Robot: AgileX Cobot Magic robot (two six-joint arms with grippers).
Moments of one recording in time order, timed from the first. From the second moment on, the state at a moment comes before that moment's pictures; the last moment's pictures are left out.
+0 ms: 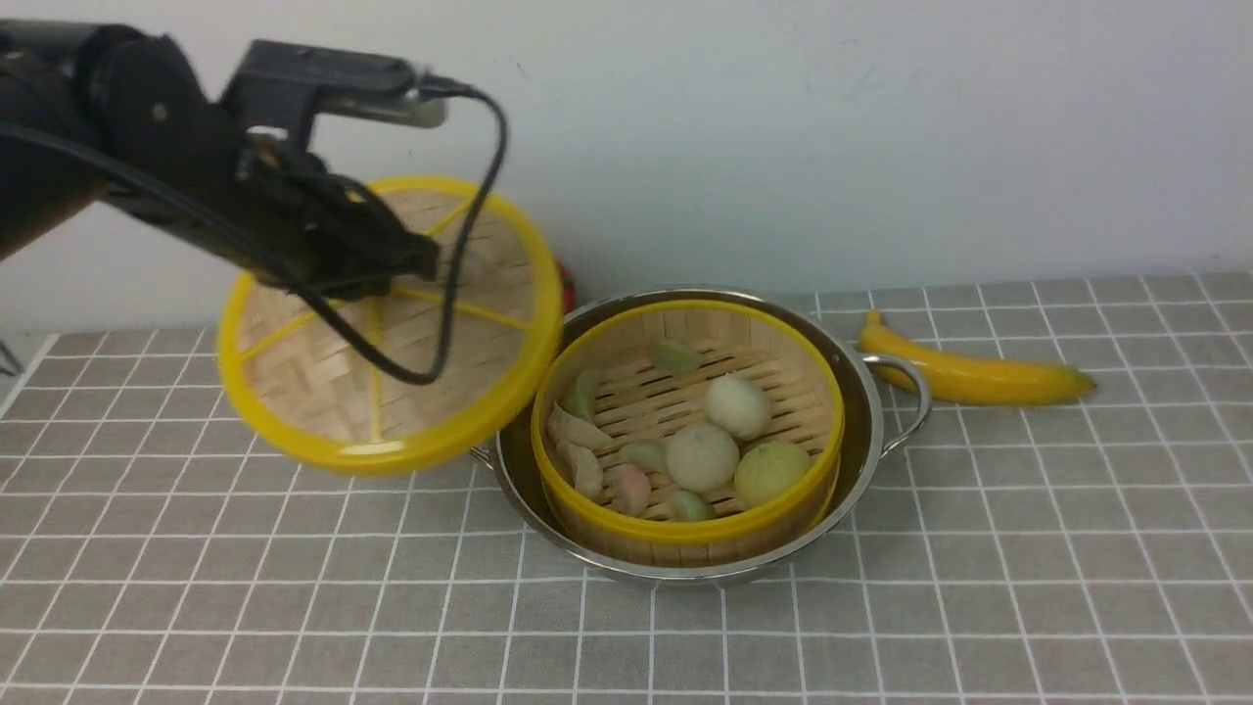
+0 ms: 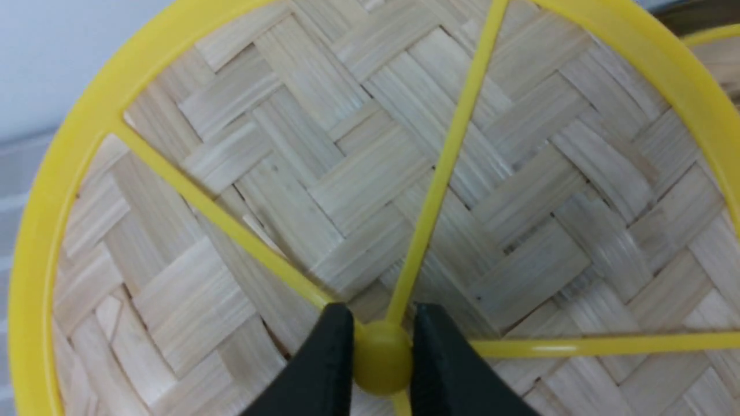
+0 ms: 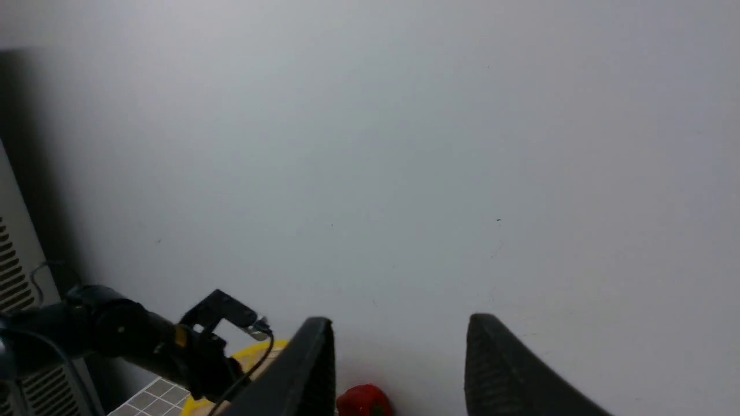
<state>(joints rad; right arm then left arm) 0.36 0.79 -1.84 0.16 1.23 0.13 -0.24 1.67 -1.41 -0.01 0.76 0.07</state>
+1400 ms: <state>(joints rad) 0.36 0.79 -1.84 0.18 1.23 0.18 -0.53 2.00 -1.66 -0.02 0.75 0.11</state>
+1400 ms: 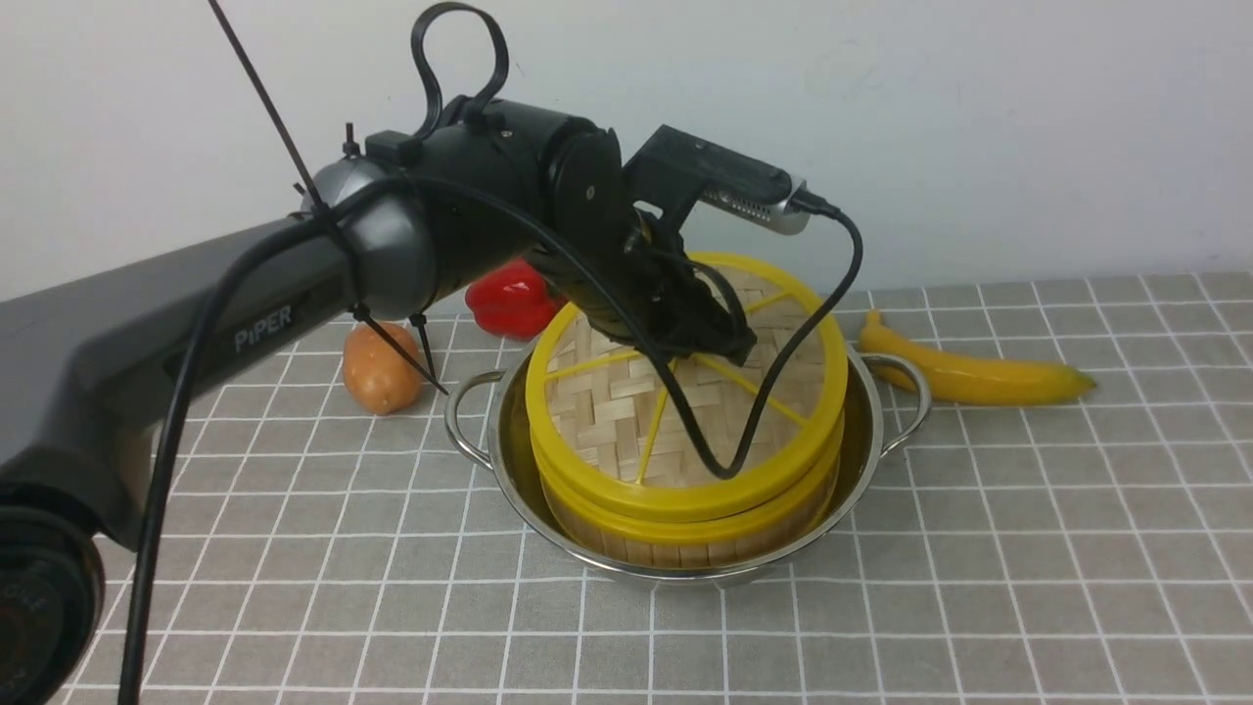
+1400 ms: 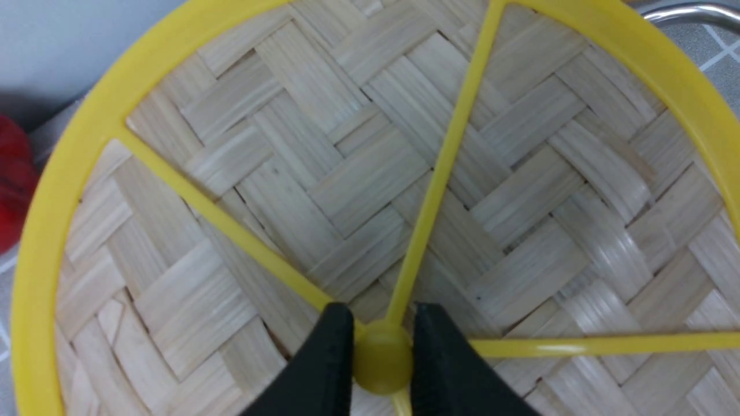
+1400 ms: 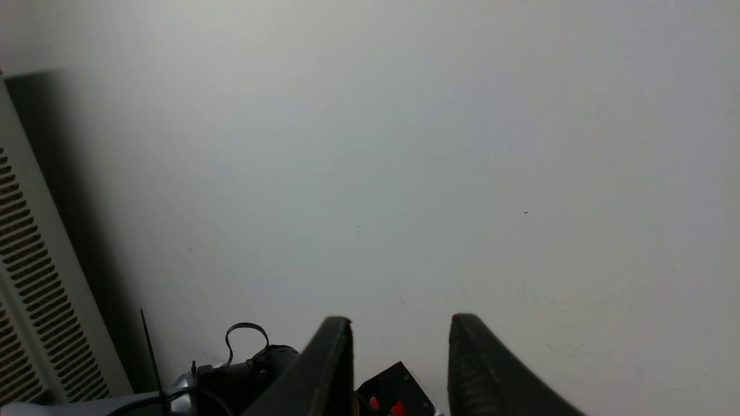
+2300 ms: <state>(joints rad) 0.36 0.79 -1.84 0.20 1.23 0.18 -0.53 2.03 -1.66 -0.02 0.73 0.11</state>
